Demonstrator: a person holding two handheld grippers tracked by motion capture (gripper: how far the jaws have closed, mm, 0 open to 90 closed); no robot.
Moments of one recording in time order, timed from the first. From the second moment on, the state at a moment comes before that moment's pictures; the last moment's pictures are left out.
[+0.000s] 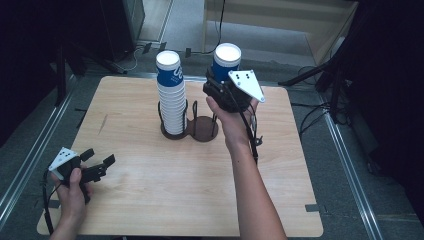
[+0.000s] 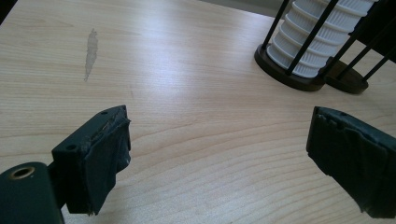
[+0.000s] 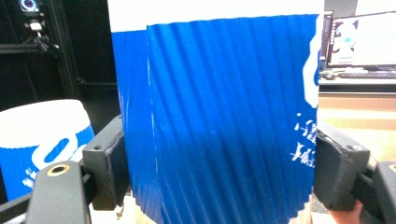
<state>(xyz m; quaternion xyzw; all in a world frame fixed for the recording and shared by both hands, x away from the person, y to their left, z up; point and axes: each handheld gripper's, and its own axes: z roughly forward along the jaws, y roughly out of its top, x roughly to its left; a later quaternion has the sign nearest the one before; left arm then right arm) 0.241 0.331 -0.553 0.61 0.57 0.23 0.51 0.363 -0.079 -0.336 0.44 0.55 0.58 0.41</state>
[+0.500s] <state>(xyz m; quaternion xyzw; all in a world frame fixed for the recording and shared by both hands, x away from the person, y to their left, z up) 0.240 0.331 -0.553 0.61 0.56 0.23 0.51 0.346 -0.104 -0.360 0.44 0.55 0.57 0.42</state>
